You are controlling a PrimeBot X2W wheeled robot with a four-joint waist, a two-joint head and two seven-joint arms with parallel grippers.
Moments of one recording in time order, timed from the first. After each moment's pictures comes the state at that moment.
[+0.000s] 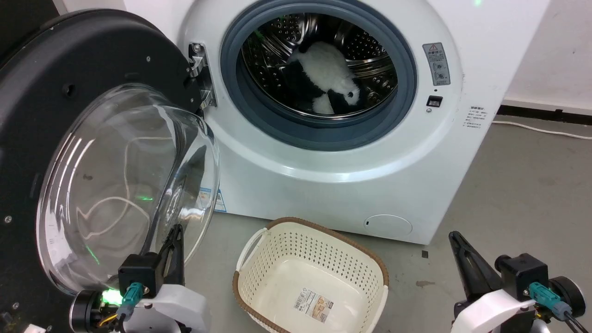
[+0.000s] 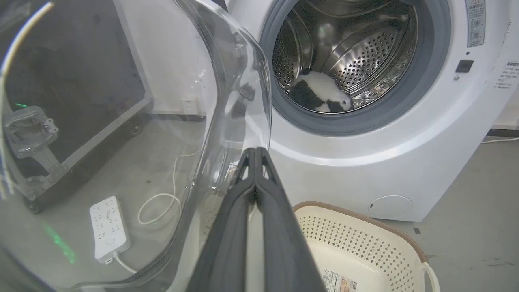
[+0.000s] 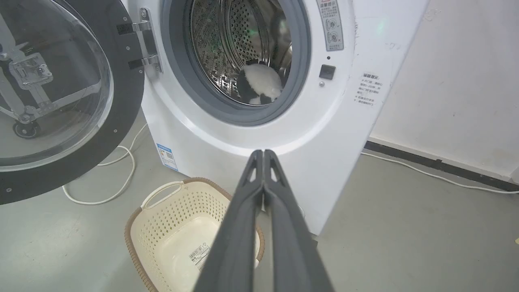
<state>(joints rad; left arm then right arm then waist) -0.01 0.05 0.00 0.00 0.00 0.00 0.00 0.01 -0.05 0.00 0.00 0.01 0.13 0.00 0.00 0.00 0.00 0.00</state>
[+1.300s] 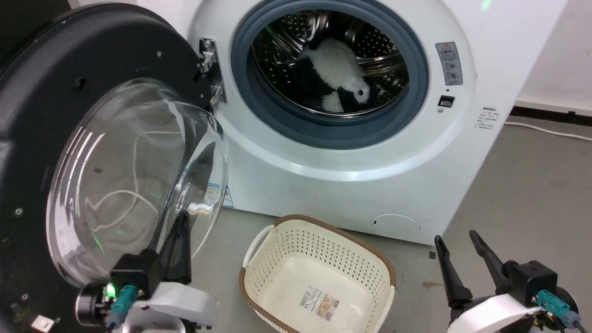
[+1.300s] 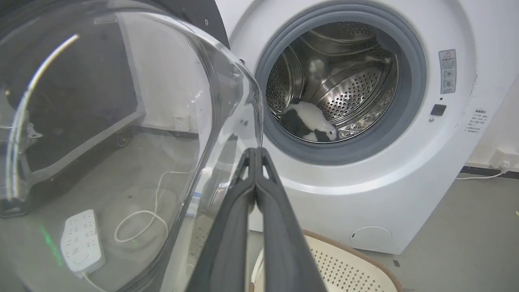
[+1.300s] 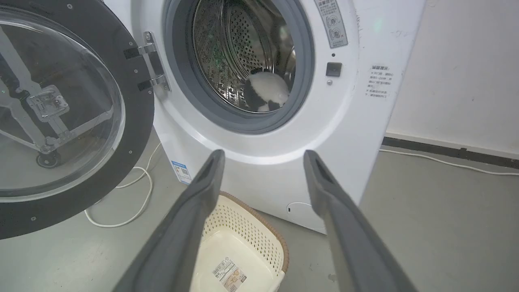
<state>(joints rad) -0.02 0.05 -0.04 -0.03 -0.10 0.00 -0.07 0.02 -0.05 0.02 0.04 0.12 0.13 -0.07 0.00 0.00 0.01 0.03</state>
